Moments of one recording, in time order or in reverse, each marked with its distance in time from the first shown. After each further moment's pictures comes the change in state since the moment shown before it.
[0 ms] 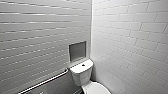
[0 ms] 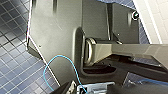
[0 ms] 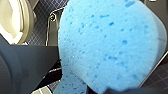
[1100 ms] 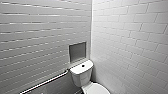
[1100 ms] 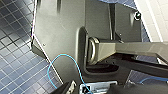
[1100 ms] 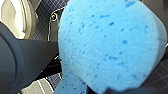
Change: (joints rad) left arm 0.011 -0.016 0.008 -0.001 -0.009 0.000; right arm -0.018 -0.058 0.074 0.001 0.013 0.001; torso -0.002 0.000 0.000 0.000
